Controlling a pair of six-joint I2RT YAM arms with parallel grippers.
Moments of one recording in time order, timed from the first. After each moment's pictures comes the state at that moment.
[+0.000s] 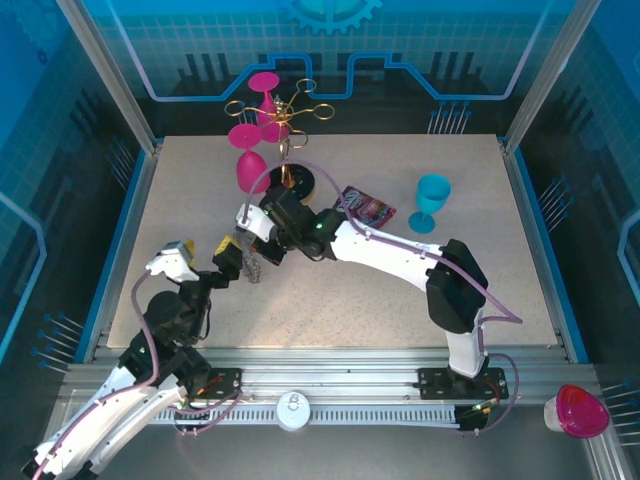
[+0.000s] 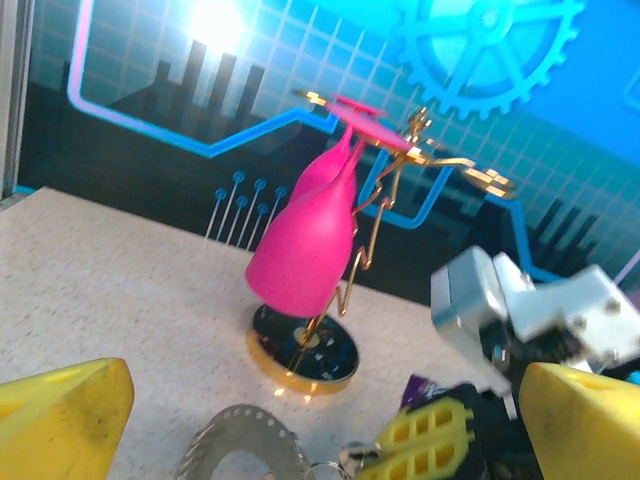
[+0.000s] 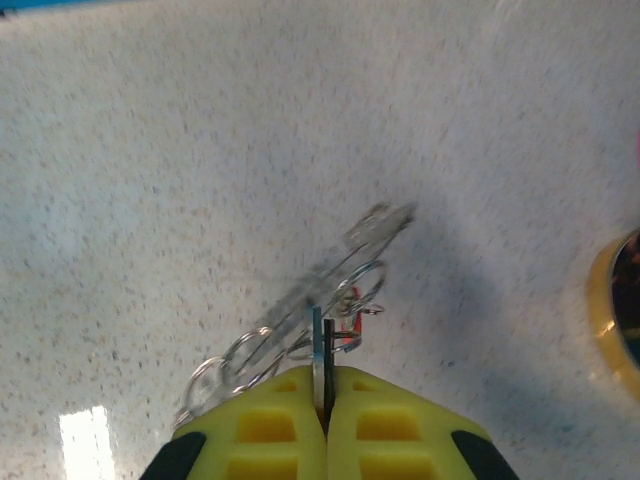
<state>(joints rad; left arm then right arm) -0.63 0.24 0.35 -0.08 -0.61 -0.39 0.97 1.94 1.64 -0.46 -0.08 -0.23</state>
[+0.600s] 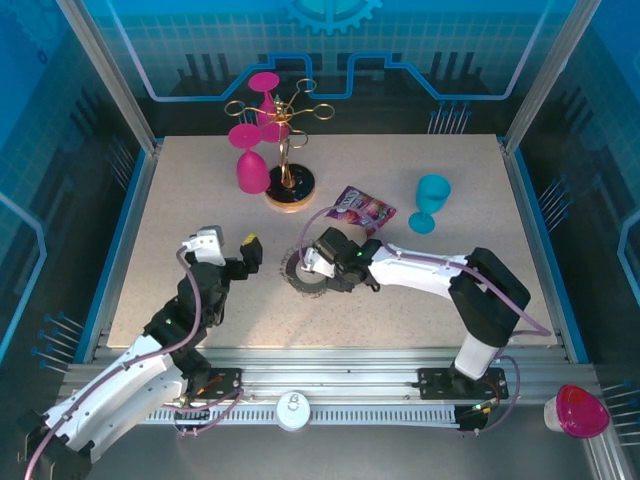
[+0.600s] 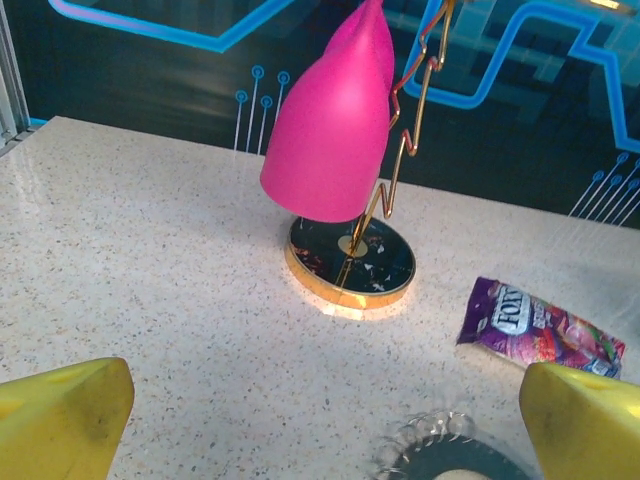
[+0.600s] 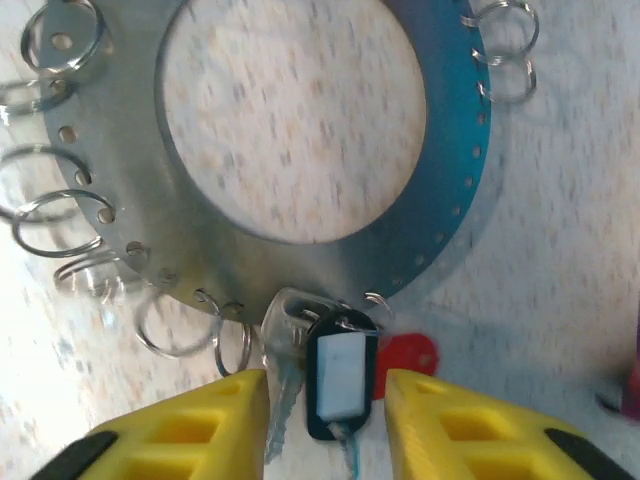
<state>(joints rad) -0.57 0.58 0.38 -0.03 -0.55 -0.37 0.88 1.70 1.07 -0.53 0.23 -0.45</state>
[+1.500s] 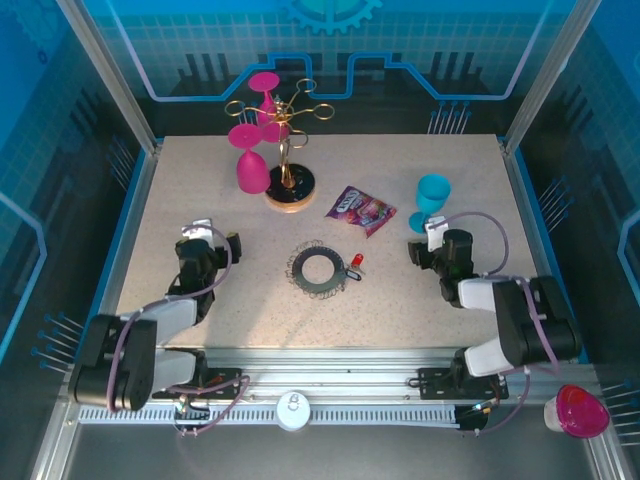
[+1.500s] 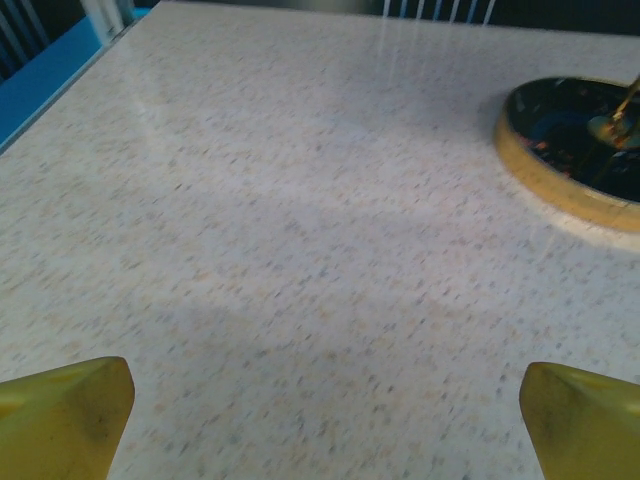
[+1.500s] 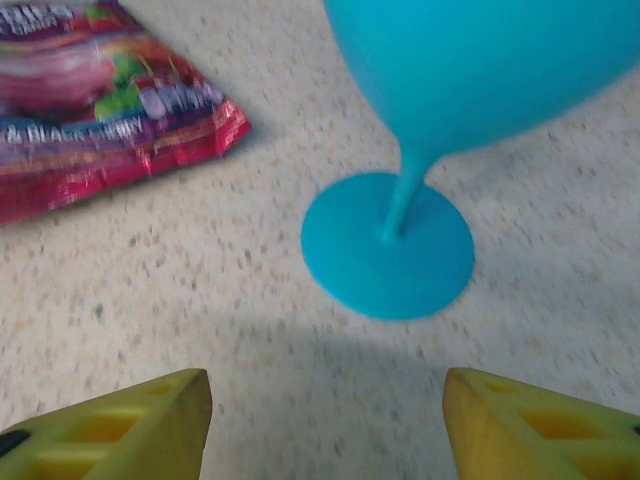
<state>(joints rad) -0.05 1.28 0.26 0.63 -0.20 -0.13 0.08 1.50 0.36 0.63 -0.06 -0.13</state>
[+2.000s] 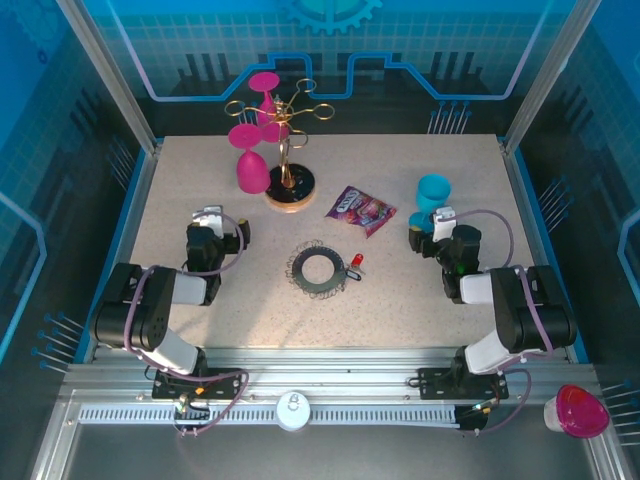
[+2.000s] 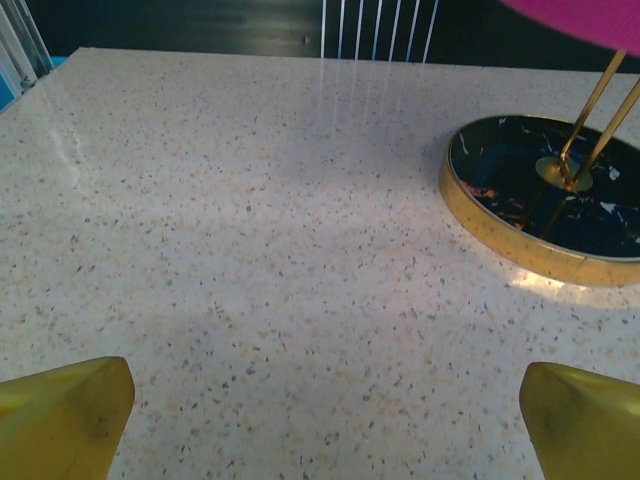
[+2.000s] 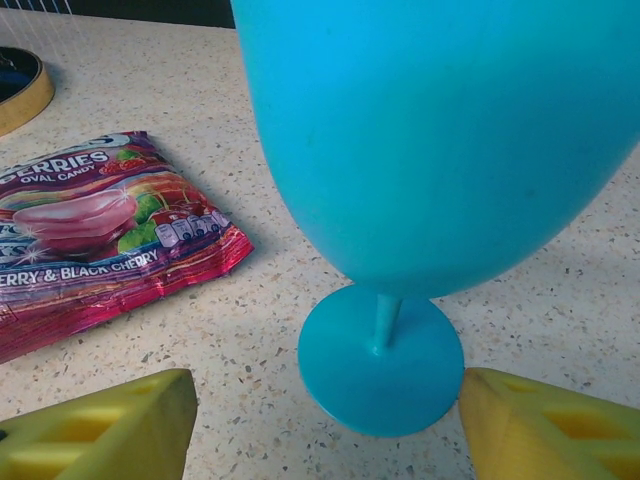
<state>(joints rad) -0.04 1.56 0.36 0.86 -0.12 -0.09 0.02 1.53 0.37 0.78 -0.16 -0.08</state>
